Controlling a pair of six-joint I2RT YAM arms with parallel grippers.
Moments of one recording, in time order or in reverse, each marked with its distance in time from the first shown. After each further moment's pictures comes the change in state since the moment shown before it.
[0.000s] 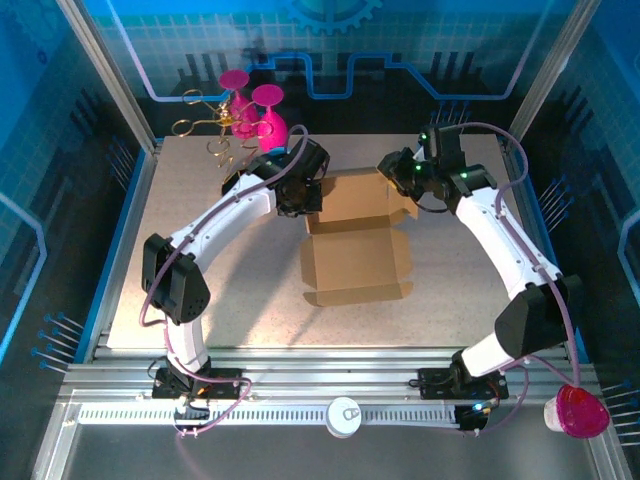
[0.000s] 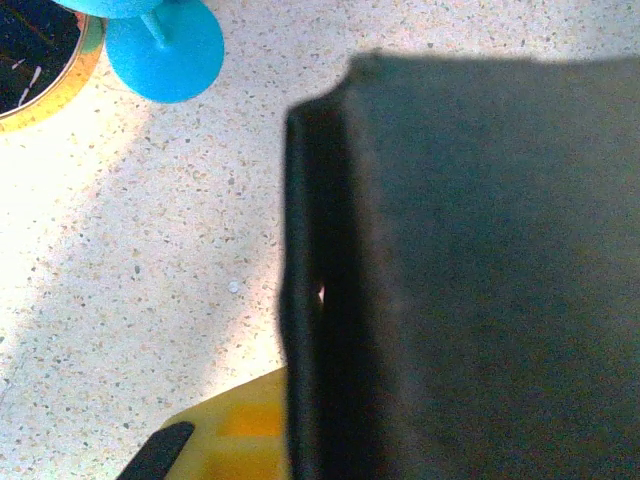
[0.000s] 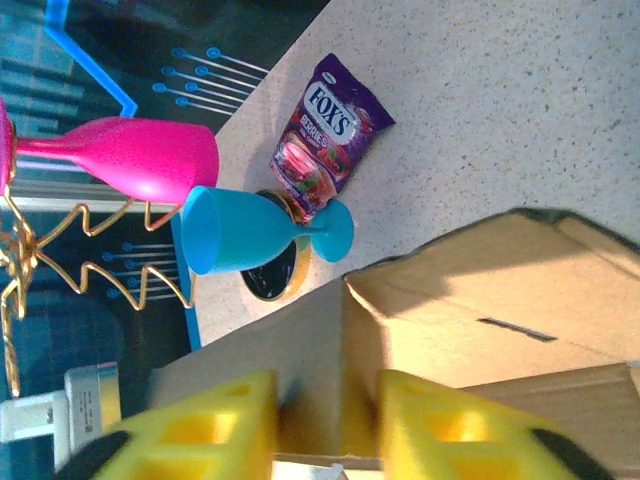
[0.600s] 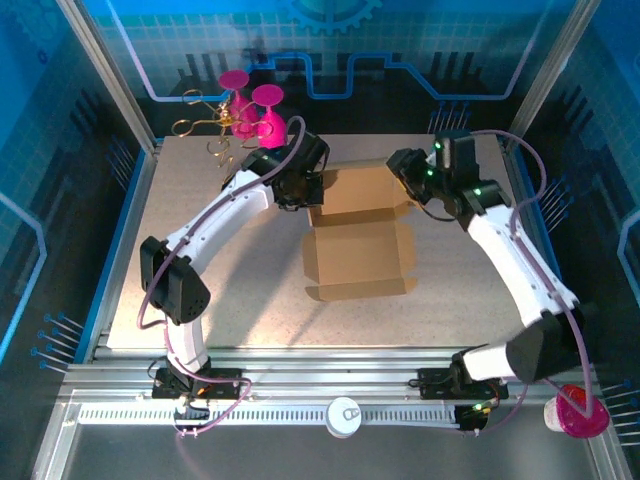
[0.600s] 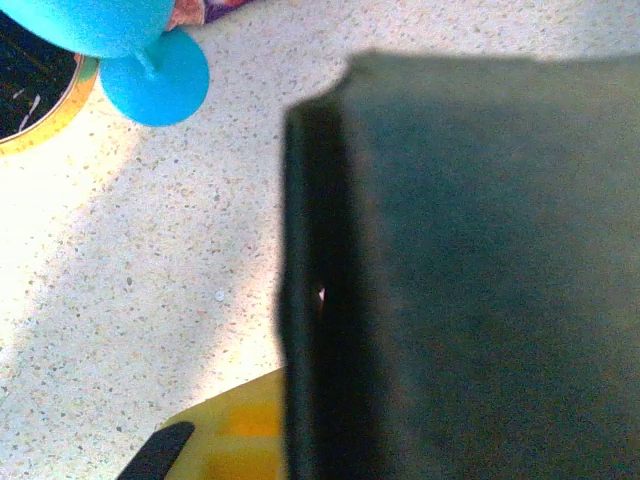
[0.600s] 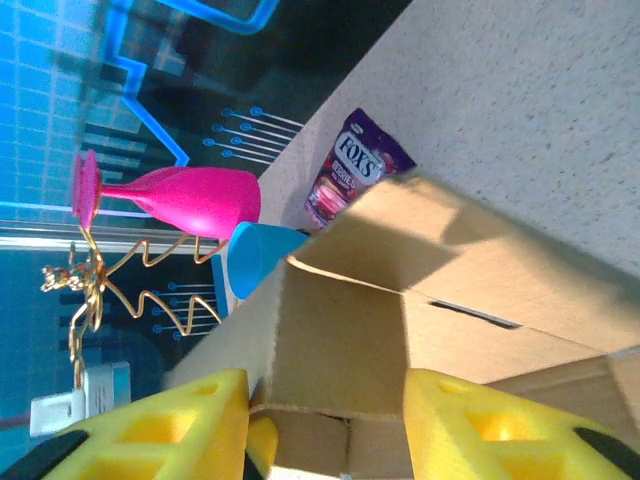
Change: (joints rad) left arm -0.001 0.000 0.095 -0.041 0.011 0.006; right arm -0.015 -0.194 -0.137 0.079 0.077 0.037
